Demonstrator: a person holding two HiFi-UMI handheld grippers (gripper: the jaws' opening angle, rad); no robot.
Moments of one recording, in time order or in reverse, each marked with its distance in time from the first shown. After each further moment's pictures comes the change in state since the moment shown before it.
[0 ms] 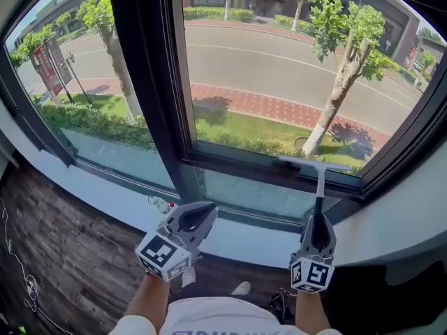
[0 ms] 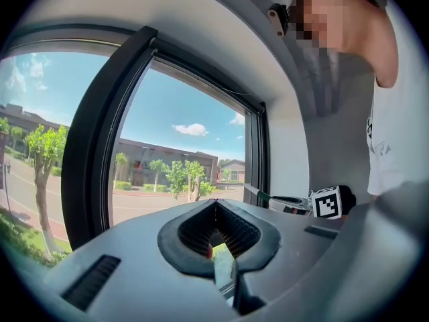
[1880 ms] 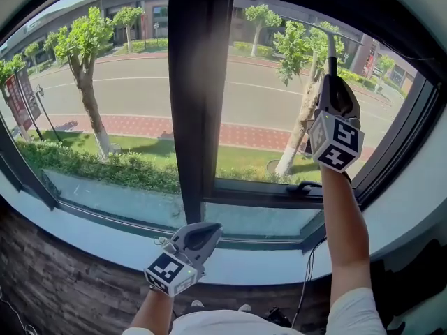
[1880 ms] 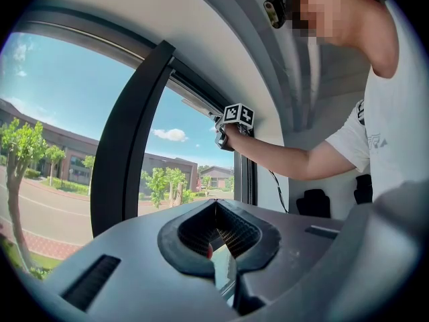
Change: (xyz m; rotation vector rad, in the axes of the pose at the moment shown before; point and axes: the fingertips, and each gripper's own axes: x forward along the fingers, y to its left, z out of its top) left arm -0.101 0.125 0.019 0.034 -0.059 -0.207; right arm 0.232 0.146 0.361 -0.171 -0.456 -0.189
